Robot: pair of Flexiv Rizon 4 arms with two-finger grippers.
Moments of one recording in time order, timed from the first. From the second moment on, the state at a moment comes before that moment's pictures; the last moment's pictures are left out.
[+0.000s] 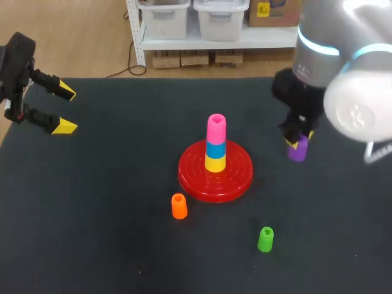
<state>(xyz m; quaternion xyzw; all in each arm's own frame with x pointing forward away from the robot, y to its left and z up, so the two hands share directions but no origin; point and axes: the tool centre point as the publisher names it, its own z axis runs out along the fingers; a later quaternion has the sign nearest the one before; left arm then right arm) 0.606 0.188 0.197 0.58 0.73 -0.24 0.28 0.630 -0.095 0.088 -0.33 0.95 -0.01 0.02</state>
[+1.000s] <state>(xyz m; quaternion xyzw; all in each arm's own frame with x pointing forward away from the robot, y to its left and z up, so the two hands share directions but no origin) 0.606 0.188 0.197 0.58 0.73 -0.24 0.28 0.633 0.069 0.202 -0.48 0.87 -0.03 0.00</state>
